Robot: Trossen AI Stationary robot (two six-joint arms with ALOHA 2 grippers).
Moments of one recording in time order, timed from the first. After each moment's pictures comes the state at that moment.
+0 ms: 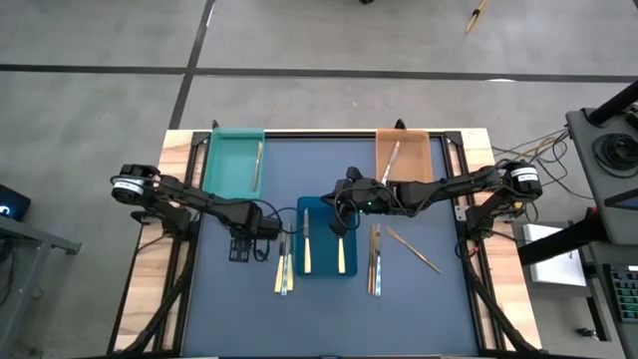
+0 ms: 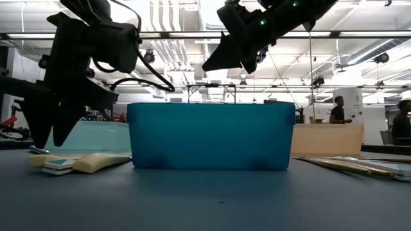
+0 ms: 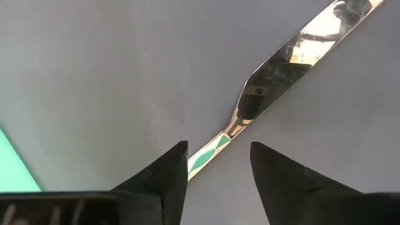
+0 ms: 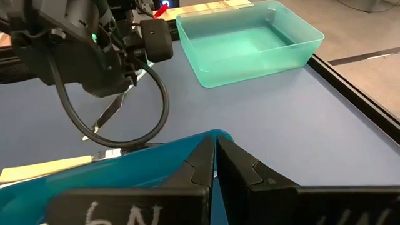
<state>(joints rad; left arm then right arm) -0.12 1.57 0.83 -1.00 -0.04 -0.10 -0.01 1.59 1.01 0.12 0.24 0.16</state>
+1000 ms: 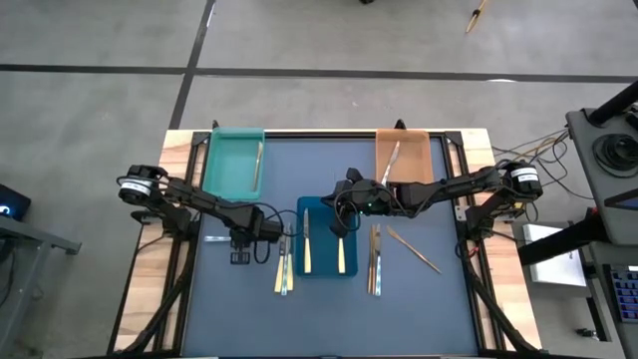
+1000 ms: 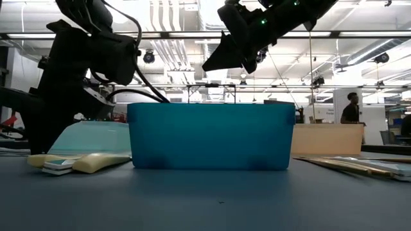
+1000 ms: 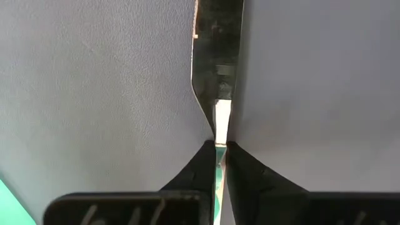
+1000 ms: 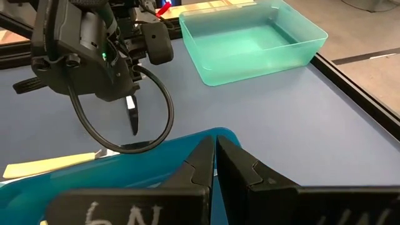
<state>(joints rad) -0.12 1.66 0.80 -0.98 -0.03 -0.19 0.00 1.59 1.01 0.12 0.24 0.16</state>
